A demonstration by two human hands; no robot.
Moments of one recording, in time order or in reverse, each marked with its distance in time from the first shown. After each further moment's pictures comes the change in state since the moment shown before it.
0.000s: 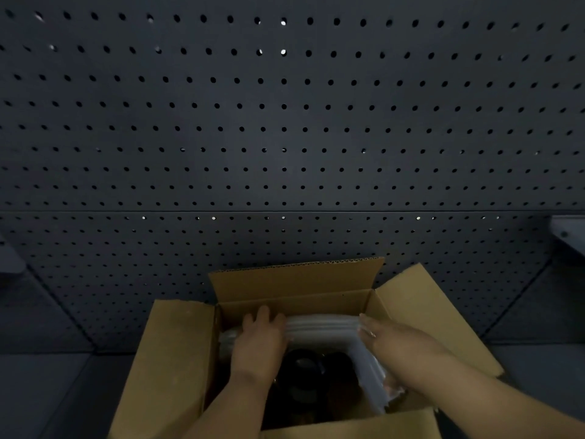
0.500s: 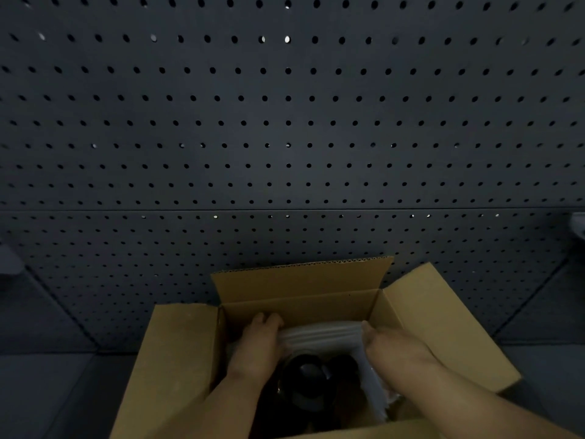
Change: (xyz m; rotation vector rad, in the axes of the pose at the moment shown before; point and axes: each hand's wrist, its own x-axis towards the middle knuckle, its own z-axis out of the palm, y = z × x) left_hand 0.015 -0.020 0.012 -0.236 -0.135 -0.027; right_hand 0.019 -0.016 0.009 0.039 -0.124 0.188
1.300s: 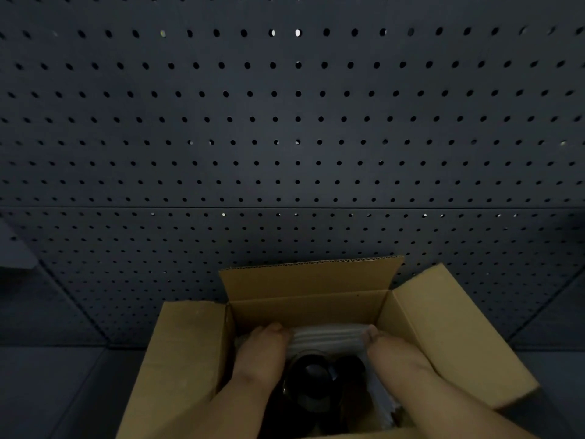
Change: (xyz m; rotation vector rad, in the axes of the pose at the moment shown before) left_hand -0.001 -0.005 0.007 0.264 -0.049 0.058; right_hand 0.035 -0.008 0.030 0.212 0.074 0.065
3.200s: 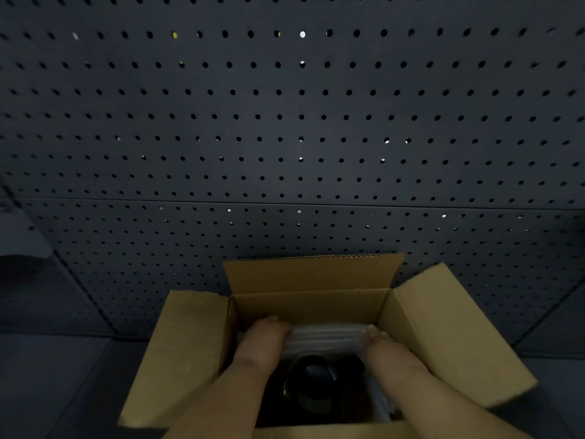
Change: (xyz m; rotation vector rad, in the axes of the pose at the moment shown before) left_hand 0.012 -0.005 -0.001 -0.097 -0.038 0.014; right_hand 0.014 0.001 0.013 0.033 -0.026 -0.081
